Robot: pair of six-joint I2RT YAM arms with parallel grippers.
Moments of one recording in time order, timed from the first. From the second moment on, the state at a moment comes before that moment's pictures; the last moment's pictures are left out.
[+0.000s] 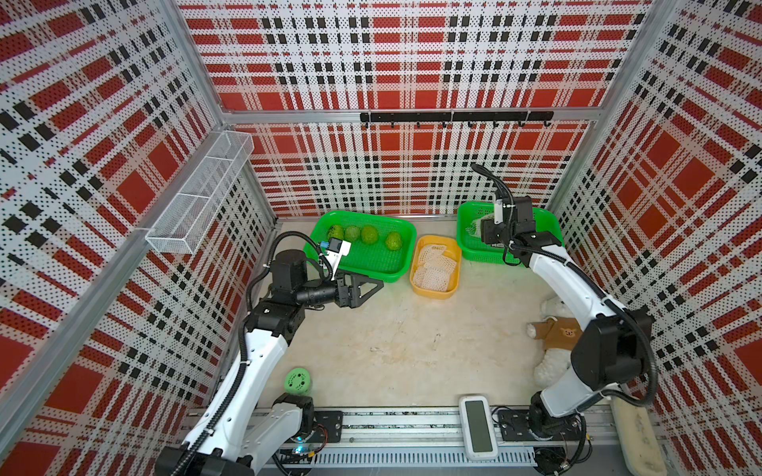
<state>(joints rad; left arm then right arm) -0.17 0.97 0.91 -0.33 0.96 -0.38 0.18 1.70 1.51 -0.46 0.17 0.07</state>
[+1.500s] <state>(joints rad) -0.33 2.22 1.99 -0.63 -0.04 -0.18 0.11 2.13 1.76 -0.60 0.05 0.26</state>
